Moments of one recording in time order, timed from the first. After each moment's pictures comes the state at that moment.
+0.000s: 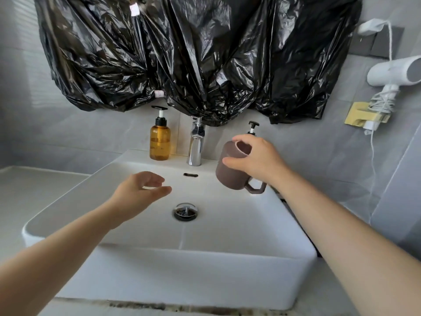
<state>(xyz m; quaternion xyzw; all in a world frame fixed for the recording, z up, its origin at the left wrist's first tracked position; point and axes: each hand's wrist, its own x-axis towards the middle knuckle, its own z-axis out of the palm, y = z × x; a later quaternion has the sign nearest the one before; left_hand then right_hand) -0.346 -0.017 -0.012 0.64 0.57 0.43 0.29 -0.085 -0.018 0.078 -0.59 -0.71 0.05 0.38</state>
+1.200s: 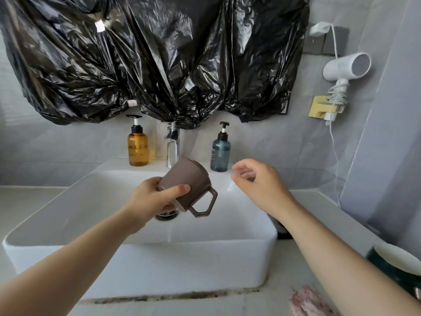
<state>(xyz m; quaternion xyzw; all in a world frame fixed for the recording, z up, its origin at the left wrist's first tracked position) -0.269 -0.053 0.006 0.59 0.44 0.47 0.49 -0.030 -0.094 0.039 -0.58 -0.67 0.08 0.45</state>
